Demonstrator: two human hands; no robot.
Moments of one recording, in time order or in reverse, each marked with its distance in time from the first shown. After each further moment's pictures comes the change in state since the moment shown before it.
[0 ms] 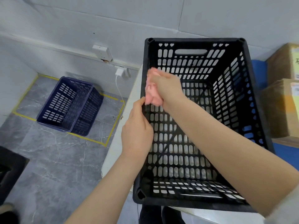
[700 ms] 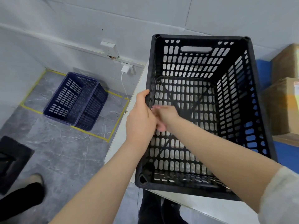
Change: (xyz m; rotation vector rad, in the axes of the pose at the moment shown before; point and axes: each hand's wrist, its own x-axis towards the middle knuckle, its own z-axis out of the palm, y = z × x) left_hand 0.001 -0.002 0.000 -0.053 0.000 -0.034; right_hand -0.015 0.087 -0.021 -0.228 -0.080 0.372
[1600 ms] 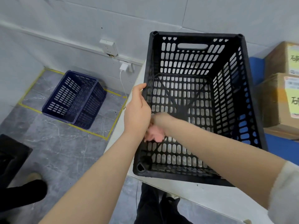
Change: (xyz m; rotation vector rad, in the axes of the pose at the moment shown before) left_hand 0.002 -0.009 0.003 -0.152 0.033 -0.009; right_hand -0.008 0.030 -0.004 -0.555 -0.271 0.051
